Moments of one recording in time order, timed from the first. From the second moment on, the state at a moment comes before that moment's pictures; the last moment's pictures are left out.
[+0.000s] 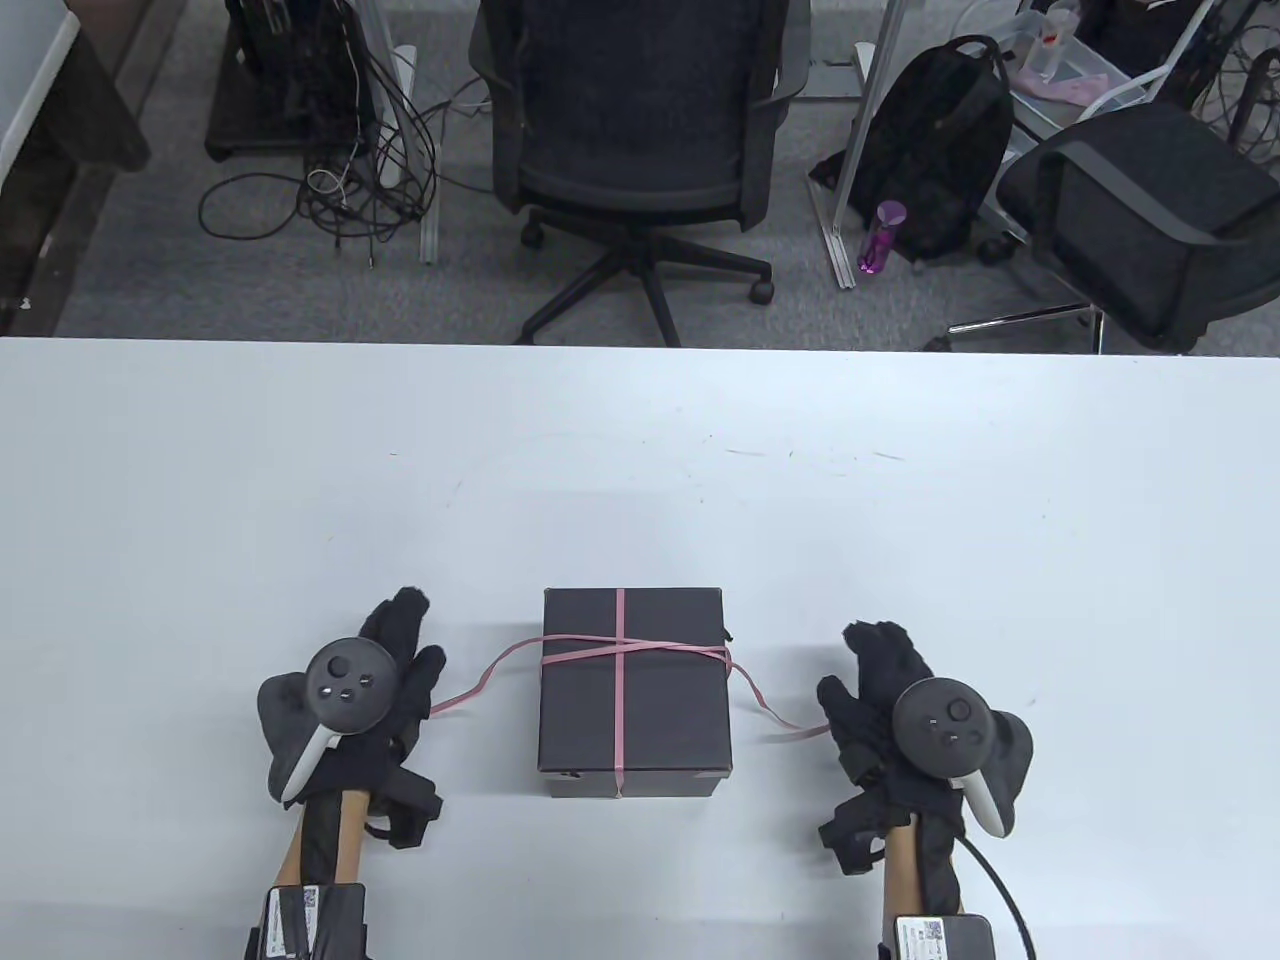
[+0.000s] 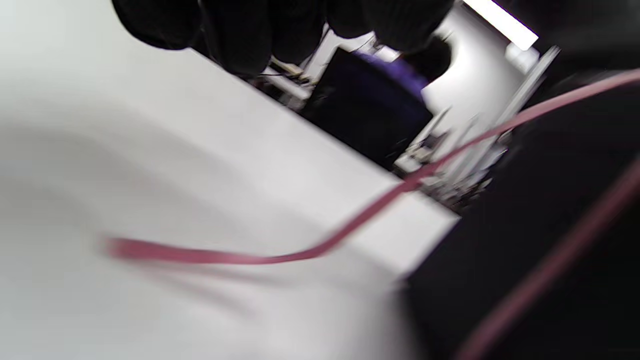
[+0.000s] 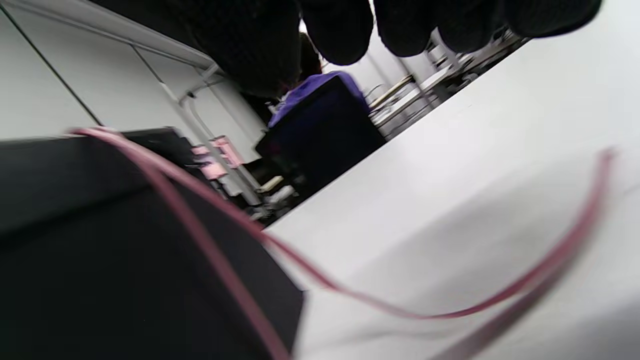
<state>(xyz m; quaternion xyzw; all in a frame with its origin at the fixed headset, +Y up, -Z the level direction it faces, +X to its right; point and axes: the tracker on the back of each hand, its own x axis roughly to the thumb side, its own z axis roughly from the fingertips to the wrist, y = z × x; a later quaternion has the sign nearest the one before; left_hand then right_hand) -0.233 -0.742 -0.176 0.02 0.00 0.36 0.93 0.207 -0.726 -0.184 0.08 0.00 0.92 0.39</state>
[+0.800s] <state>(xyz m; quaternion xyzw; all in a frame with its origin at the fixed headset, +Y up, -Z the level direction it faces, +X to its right) -0.188 -0.743 -0.177 -0.03 -0.05 0.47 0.88 0.164 -0.747 -0.188 0.13 0.08 0.85 0.51</state>
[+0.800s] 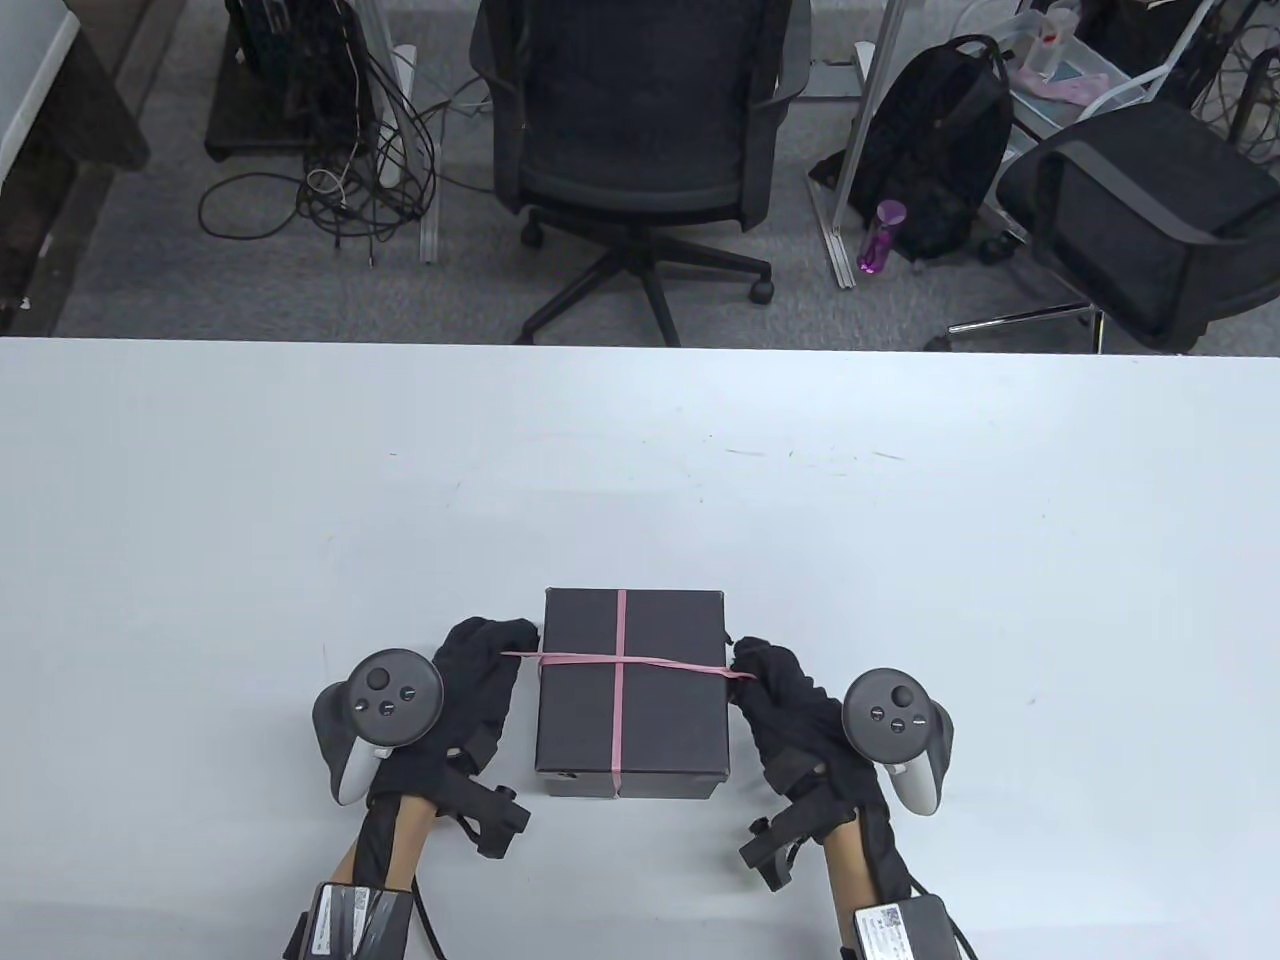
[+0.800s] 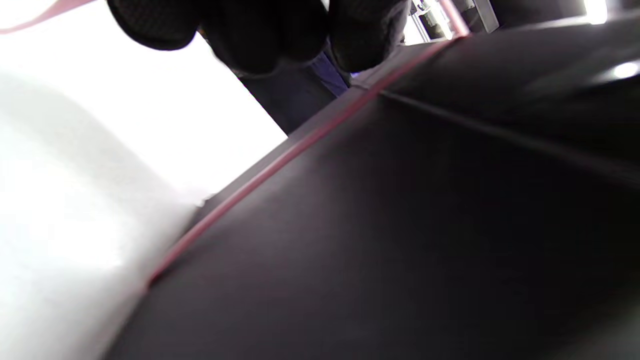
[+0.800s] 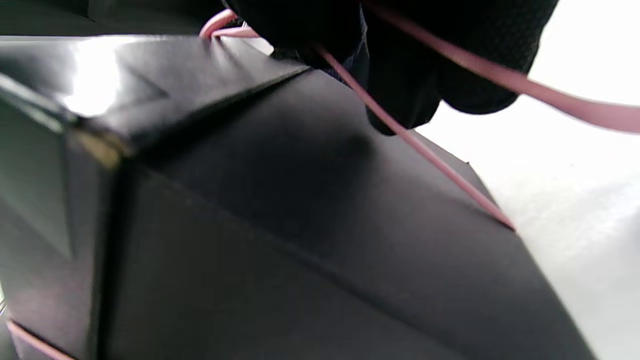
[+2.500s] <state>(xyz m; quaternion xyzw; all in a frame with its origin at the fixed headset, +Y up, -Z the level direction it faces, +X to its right) -0.195 -0.746 -0.172 -0.12 -0.03 0.44 0.89 0.133 -0.692 -0.168 0.12 -0.11 0.96 0.24</state>
